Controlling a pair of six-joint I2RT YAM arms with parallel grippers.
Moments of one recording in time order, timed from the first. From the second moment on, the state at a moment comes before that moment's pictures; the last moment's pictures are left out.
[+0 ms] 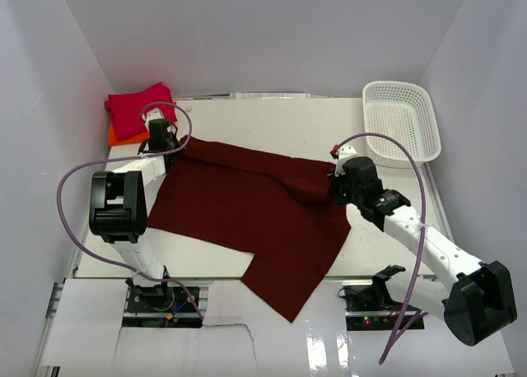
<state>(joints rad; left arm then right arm) -0.01 1.79 1.07 0.12 -0.18 -0.43 0.49 1.06 0.70 -0.32 0.02 0.10</state>
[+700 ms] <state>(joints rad) -0.01 1.94 1.21 -0.04 -0.16 -0.43 0.51 1.28 0.75 -0.48 0.06 0.19</state>
